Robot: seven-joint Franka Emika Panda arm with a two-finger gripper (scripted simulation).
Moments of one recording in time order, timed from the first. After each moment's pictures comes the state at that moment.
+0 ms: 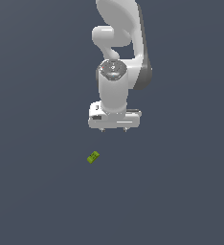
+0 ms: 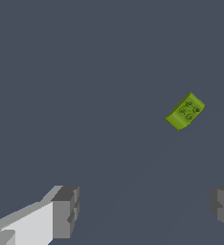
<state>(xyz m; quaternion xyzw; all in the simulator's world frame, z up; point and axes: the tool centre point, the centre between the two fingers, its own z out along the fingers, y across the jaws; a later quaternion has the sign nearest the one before) -0.012 0.009 0.159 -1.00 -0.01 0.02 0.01</state>
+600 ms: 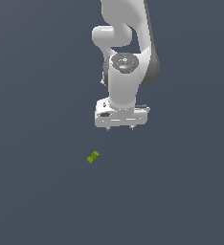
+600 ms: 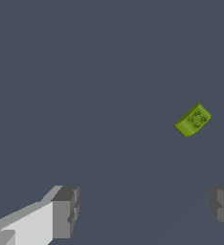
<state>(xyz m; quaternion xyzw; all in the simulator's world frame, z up) -0.009 0.034 0.176 -1.00 -0.04 0.01 0.00</state>
